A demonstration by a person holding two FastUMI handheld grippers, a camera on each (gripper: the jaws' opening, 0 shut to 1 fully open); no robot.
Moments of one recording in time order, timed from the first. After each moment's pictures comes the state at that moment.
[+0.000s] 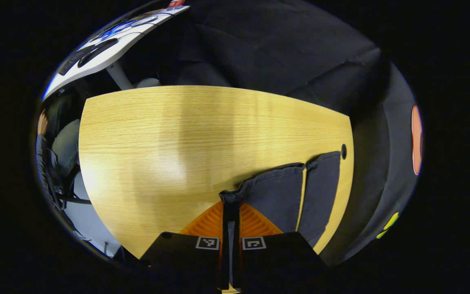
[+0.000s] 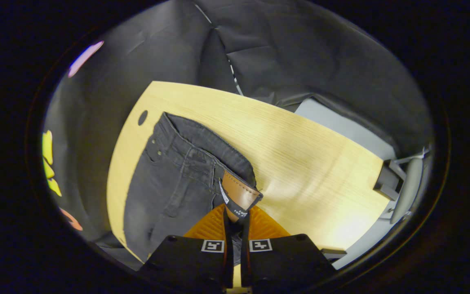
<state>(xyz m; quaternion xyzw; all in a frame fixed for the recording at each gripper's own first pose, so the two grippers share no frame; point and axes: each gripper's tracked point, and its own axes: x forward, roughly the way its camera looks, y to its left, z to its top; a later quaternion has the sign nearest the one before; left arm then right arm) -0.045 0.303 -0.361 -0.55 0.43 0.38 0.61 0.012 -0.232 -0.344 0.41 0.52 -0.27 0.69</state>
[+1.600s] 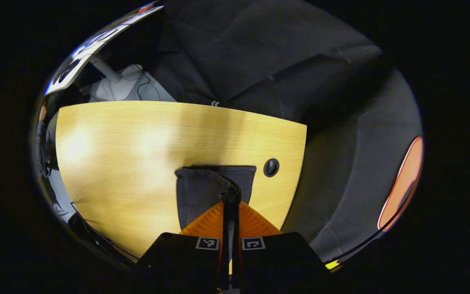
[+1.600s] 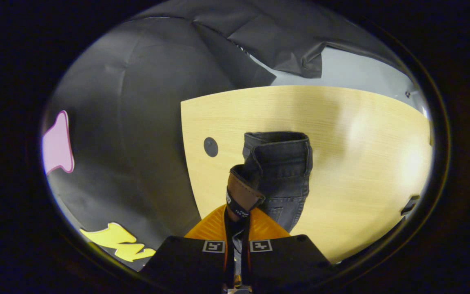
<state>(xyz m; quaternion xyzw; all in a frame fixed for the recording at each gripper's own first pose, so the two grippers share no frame) 0.208 0.313 -0.285 -0.60 0.44 0.36 0.56 0.224 -0.199 -0.293 0.64 0.47 -0.24 0.56</state>
